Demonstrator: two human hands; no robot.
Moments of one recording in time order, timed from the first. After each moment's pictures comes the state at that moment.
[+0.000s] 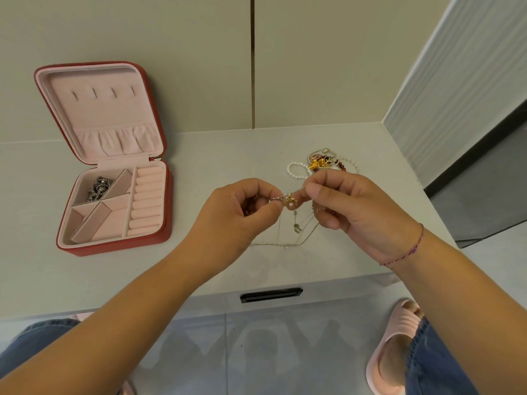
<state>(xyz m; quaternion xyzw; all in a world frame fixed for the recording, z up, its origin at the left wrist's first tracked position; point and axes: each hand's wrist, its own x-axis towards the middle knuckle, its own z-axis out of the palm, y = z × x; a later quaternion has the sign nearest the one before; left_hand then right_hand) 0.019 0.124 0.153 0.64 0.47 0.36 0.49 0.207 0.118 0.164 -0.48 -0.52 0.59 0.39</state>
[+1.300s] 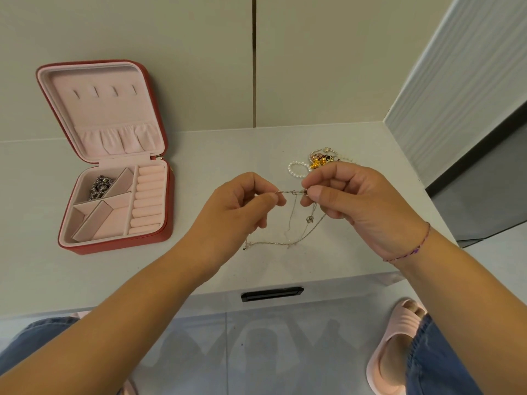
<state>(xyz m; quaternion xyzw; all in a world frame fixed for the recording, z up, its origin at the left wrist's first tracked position) 0.017 0.125 0.152 0.60 0.49 0.35 0.53 0.209 0.119 0.166 -0.49 -0.53 0.55 0.42</state>
